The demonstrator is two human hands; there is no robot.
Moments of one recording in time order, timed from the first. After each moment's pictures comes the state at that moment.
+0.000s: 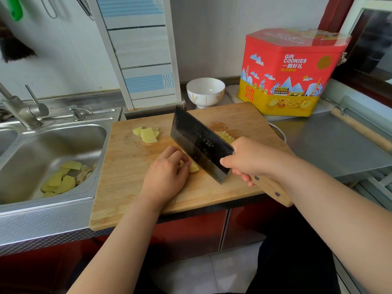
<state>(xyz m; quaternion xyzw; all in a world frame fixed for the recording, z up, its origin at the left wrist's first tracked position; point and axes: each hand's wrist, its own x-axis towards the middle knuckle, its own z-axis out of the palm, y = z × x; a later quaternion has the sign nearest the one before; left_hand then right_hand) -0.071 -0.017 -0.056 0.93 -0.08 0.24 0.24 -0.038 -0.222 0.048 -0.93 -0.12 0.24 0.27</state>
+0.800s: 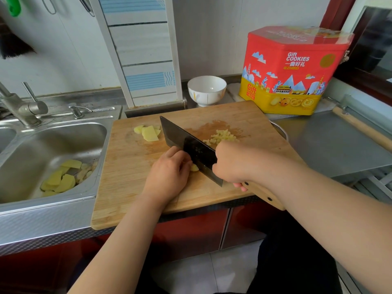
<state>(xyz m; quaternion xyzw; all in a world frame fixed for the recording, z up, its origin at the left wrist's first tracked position) -0.070 -0.017 -0.057 0.94 -0.08 0.24 0.24 -0.053 -0.188 0.055 -0.95 -0.15 0.24 0.11</state>
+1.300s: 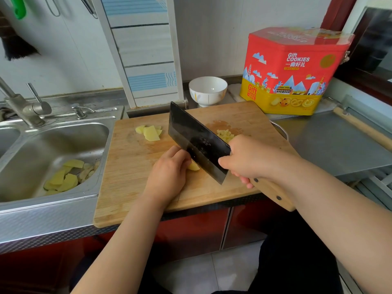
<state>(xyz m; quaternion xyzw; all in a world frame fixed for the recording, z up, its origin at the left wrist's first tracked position) -0.073 -0.018 -0.056 0.94 -0.08 0.25 0.22 -0.058 -0.211 0.062 -0.94 -0.14 0.21 0.21</state>
